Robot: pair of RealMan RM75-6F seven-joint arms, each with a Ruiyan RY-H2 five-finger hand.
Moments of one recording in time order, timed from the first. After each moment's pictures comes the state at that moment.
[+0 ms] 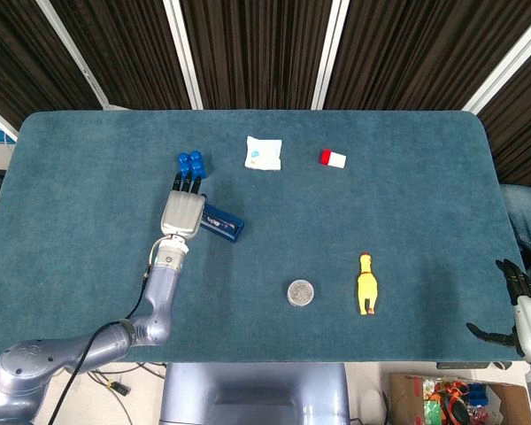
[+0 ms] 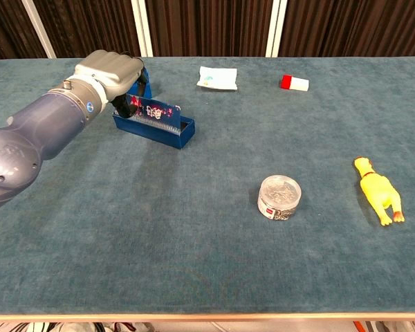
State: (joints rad) left arm -0.94 -1.91 -0.36 -1.00 0.84 1.02 0.85; right arm 0.05 -1.01 0.10 -1.76 -1.28 1.34 0.18
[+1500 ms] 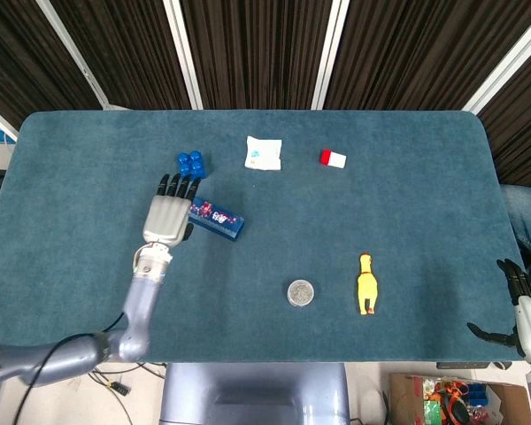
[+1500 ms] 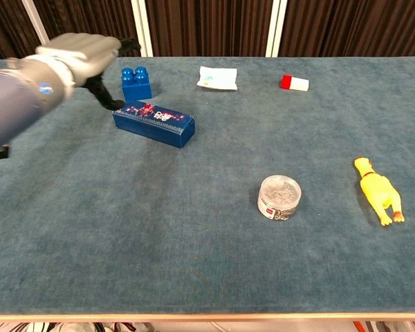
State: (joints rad) left arm -0.80 -1.67 -0.32 -1.45 0.85 1.15 0.80; right arm 0.04 -1.01 0.10 -1.76 -1.29 1.35 0.17
